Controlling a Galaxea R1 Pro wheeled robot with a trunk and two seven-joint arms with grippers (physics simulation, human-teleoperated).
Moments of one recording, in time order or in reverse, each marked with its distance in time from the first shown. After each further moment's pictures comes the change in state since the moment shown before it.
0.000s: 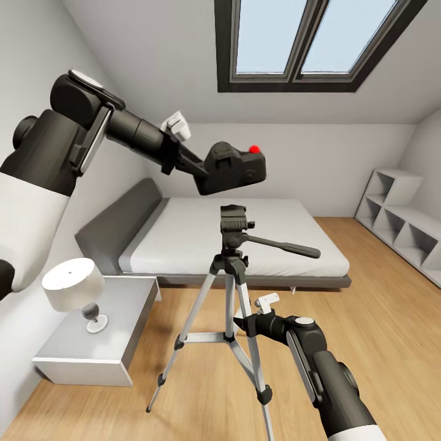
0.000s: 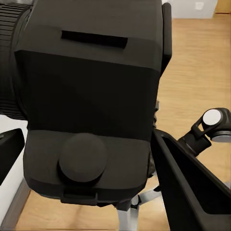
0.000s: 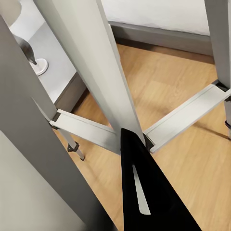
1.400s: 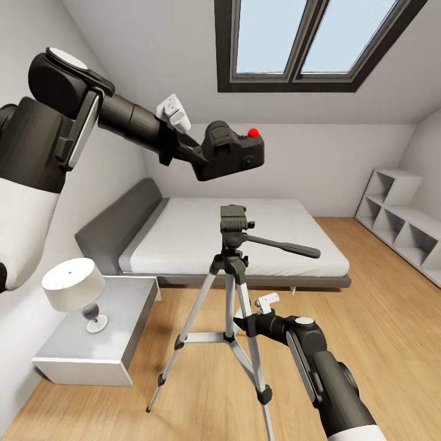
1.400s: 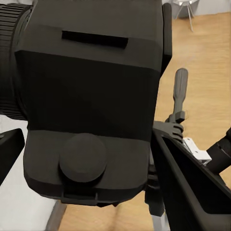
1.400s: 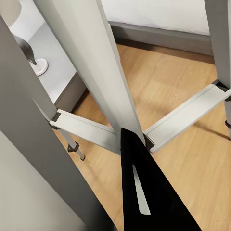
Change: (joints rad) left arm -0.012 0.022 0.003 -0.120 0.003 0.002 0.116; right arm 0.000 0.001 -0.001 0.000 0.001 0.000 -0.001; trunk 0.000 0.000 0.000
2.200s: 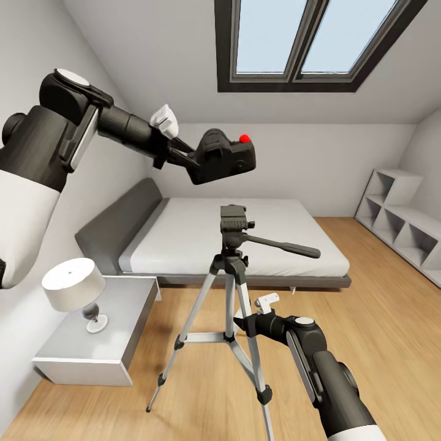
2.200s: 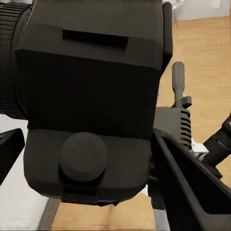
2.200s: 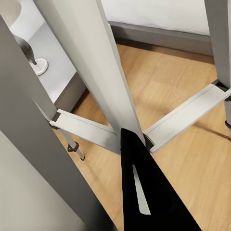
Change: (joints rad) left arm -0.013 0.011 0.001 0.191 0.048 -0.176 -0.048; right arm 0.000 0.000 0.000 -0.001 0.002 0.001 0.000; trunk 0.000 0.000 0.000
